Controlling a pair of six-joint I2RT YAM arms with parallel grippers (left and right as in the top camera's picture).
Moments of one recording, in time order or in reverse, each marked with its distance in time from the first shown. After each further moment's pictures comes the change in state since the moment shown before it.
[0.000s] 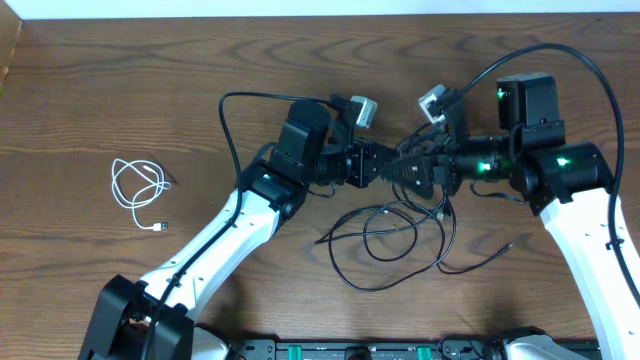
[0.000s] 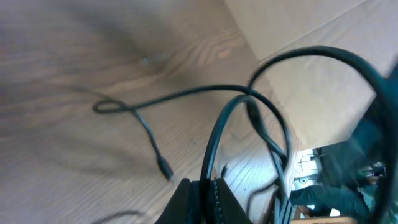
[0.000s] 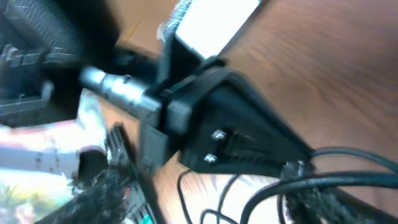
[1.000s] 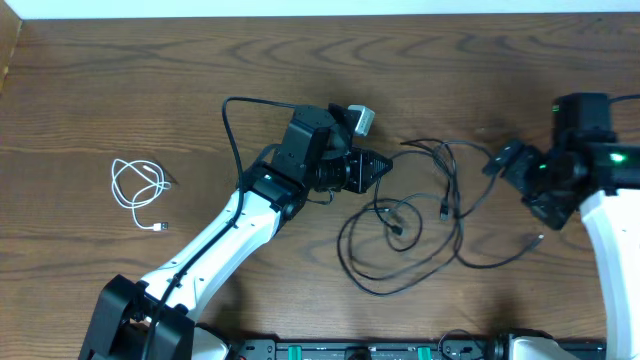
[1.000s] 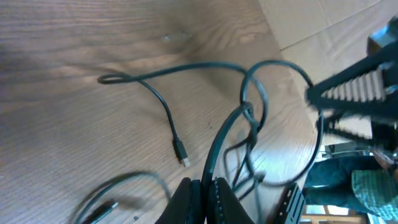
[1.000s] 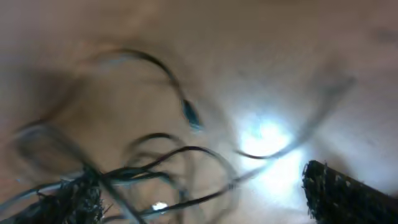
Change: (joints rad) left arm -0.005 0.000 0.000 -0.105 -0.053 0.016; right arm -0.279 -0.011 0.000 -0.378 0.765 0.726
